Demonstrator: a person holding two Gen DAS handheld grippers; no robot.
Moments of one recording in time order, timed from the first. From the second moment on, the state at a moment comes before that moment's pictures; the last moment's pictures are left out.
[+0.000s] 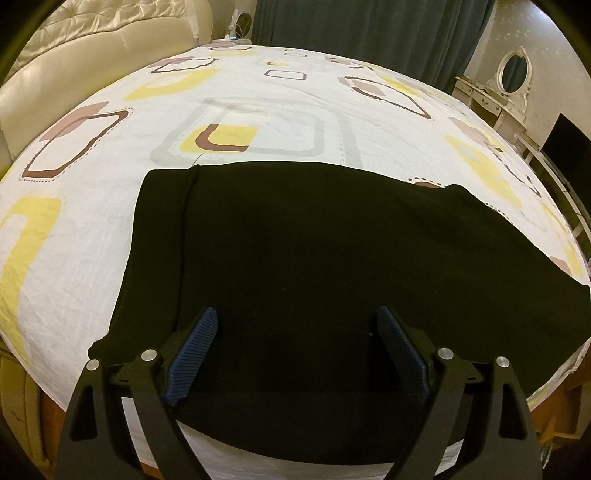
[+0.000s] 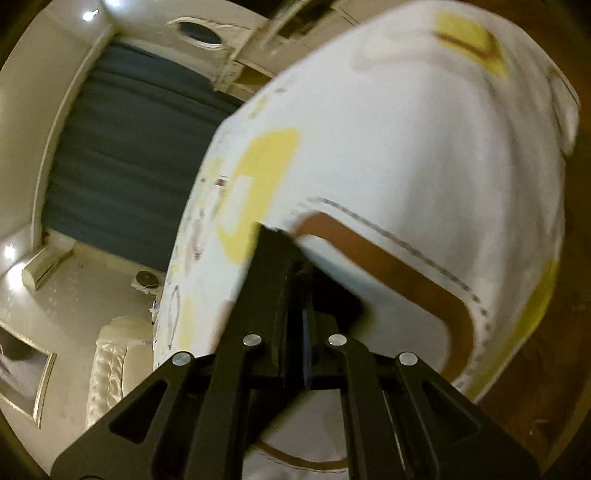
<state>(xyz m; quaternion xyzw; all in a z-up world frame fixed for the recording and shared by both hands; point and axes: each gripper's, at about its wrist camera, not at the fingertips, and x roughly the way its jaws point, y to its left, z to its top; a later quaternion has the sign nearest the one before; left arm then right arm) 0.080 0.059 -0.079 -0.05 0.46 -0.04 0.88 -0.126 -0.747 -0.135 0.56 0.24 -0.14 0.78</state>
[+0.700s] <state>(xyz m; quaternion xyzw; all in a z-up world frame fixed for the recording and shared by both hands) 0.080 0.056 -0.075 -0.04 0.45 -0.05 0.89 -0.129 -0.773 -0.107 0.55 0.23 -0.15 0.79</state>
